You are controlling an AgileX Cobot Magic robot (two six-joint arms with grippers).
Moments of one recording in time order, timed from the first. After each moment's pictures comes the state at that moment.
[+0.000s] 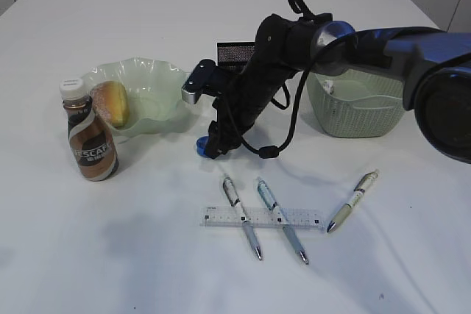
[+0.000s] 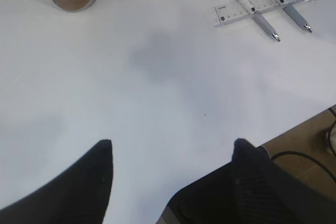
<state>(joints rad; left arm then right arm) -0.31 0.94 -0.82 -0.23 0.98 0.06 0.39 2.50 -2.08 0.45 0.94 -1.07</state>
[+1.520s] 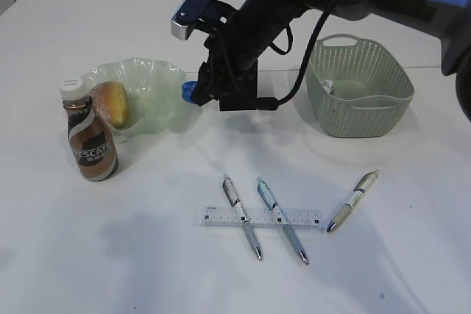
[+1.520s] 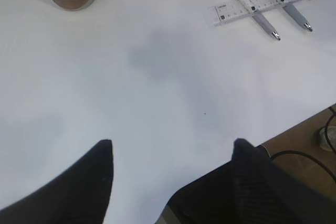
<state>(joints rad) -0.31 0.94 -0.82 -0.23 0.98 0.06 0.39 2.37 -2.18 0.47 1.02 -1.07</state>
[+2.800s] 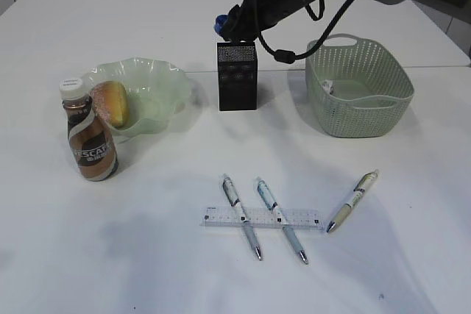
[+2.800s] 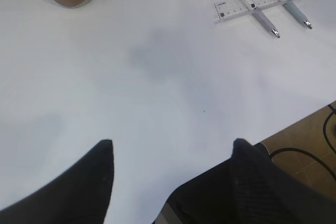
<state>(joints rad) -0.31 0.94 -0.82 -0.23 0.99 0.06 0.27 2.37 -2.22 0.48 0.69 -0.94</state>
